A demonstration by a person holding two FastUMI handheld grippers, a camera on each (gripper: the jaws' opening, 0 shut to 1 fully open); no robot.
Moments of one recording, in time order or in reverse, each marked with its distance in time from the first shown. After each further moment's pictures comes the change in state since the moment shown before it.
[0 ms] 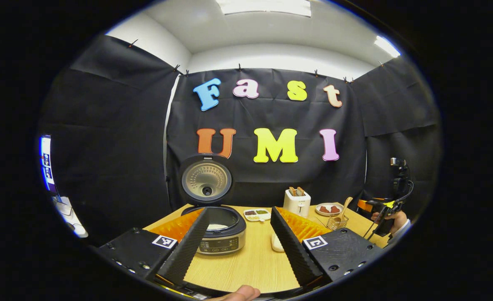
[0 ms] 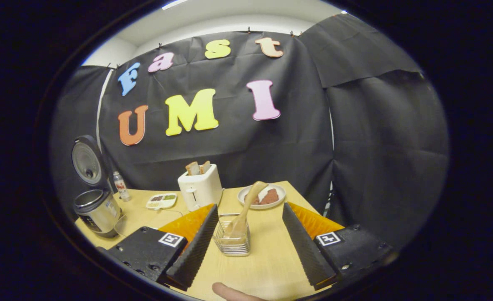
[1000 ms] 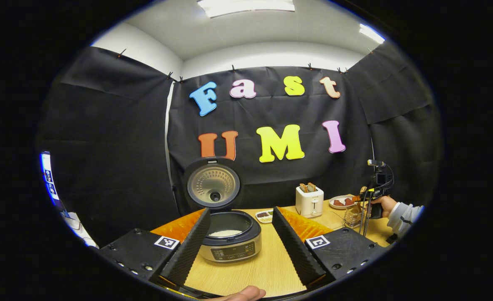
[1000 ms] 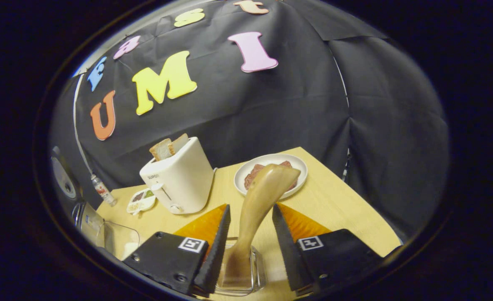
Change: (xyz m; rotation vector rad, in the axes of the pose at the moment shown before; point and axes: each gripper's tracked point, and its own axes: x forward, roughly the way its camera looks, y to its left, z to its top) left arm 0.030 0.021 -0.014 0.093 -0.009 0.018; right arm 0.175 -0.002 -0.061 0.132 0.246 -0.016
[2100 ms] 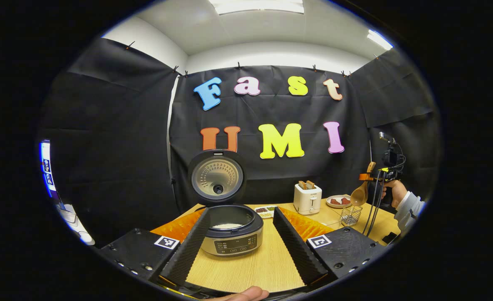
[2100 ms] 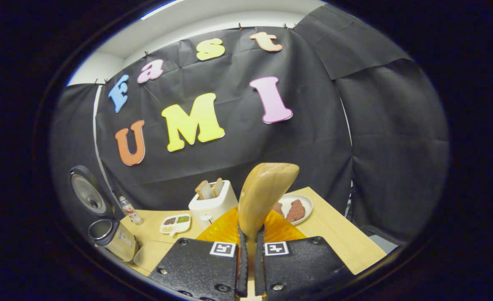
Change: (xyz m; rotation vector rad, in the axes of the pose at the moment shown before) left arm -0.023 0.022 -0.009 -0.055 0.010 -0.012; right arm -0.156 0.076 0.088 -0.063 -0.287 0.098
